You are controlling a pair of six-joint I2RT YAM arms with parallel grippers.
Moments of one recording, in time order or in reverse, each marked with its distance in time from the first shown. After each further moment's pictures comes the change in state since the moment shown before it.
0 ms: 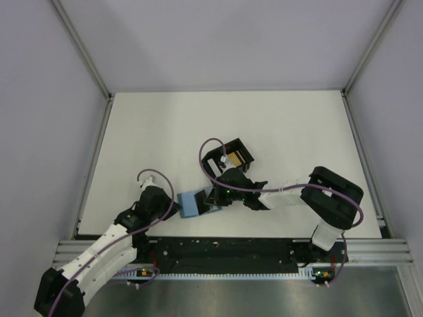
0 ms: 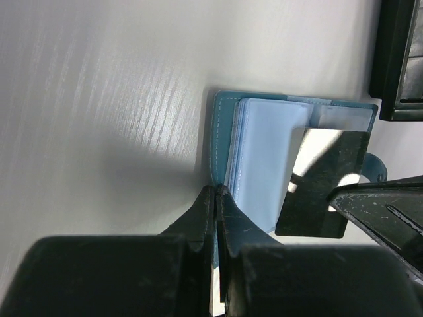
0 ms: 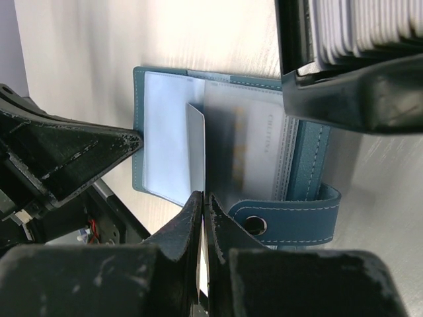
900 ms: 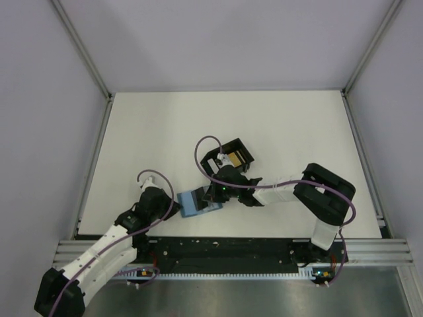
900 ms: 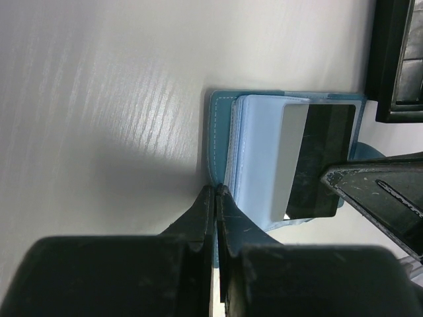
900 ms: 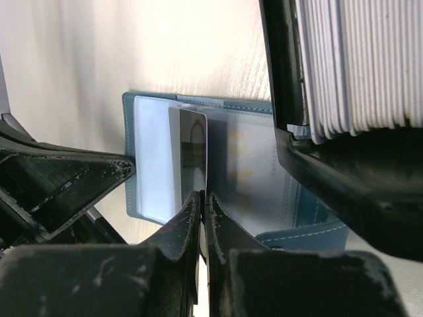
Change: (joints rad) left arm 0.000 -0.006 -0.019 0.029 0.003 -0.004; right arm -0.008 0.068 0.080 -0.046 0.037 -0.039
